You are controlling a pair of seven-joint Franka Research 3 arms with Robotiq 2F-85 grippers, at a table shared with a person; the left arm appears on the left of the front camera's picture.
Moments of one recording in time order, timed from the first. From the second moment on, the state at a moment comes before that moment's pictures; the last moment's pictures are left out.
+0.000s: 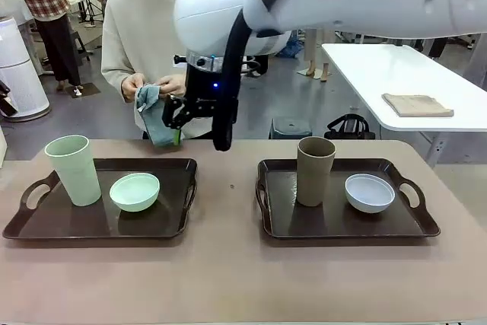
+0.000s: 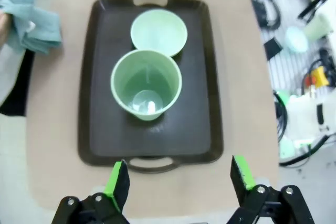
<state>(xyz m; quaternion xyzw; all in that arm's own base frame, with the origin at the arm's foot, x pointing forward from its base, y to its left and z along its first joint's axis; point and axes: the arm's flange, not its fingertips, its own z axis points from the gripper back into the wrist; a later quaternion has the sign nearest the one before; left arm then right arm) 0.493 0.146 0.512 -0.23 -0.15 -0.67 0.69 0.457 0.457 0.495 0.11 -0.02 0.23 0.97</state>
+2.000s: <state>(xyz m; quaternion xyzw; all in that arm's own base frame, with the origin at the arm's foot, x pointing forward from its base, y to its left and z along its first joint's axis) 0.506 0.176 0.398 -0.30 -0.23 -0.64 0.67 0.447 0.548 0.403 0.07 -0.10 0.18 0.98</state>
